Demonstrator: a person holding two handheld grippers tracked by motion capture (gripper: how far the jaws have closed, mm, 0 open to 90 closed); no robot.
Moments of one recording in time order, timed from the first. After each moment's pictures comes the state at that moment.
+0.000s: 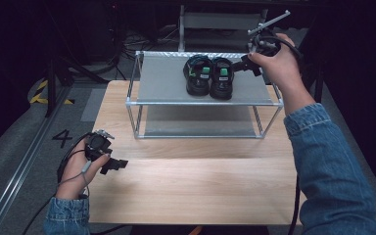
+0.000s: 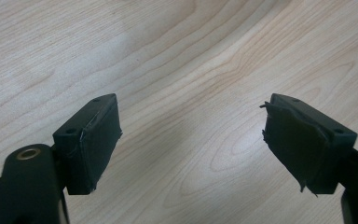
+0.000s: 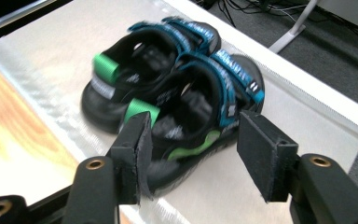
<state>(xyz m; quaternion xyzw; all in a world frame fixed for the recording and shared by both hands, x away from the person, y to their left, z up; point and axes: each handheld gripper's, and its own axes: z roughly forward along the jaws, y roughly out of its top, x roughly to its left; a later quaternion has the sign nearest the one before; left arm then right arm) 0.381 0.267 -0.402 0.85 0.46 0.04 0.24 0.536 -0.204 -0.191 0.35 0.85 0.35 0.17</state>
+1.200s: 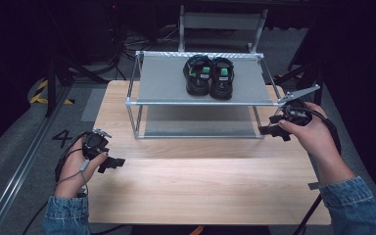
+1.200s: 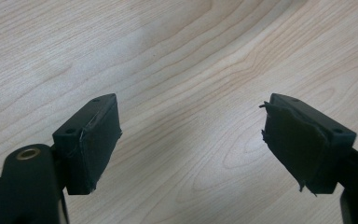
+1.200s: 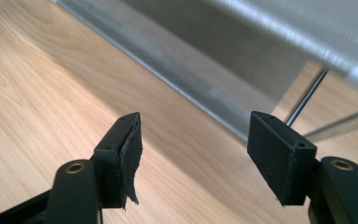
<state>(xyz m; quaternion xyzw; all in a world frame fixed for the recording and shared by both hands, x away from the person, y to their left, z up) 0.383 0.273 -0.403 0.85 0.47 0.04 0.24 0.421 -0.284 -0.299 0.40 0.86 0.30 0.11</state>
